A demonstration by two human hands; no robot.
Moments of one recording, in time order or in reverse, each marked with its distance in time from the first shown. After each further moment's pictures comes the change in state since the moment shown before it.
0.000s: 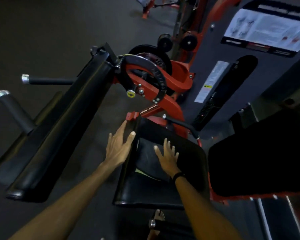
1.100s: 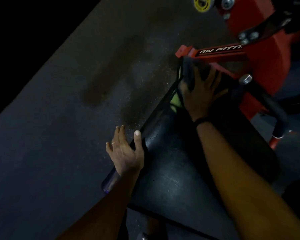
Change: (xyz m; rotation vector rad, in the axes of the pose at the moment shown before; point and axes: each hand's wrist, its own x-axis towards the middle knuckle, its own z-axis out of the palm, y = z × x) left_hand 0.025 -0.174 0.174 0.260 0.497 -0.705; right_hand 0.279 -0.006 0.104 -0.559 0.185 -0.345
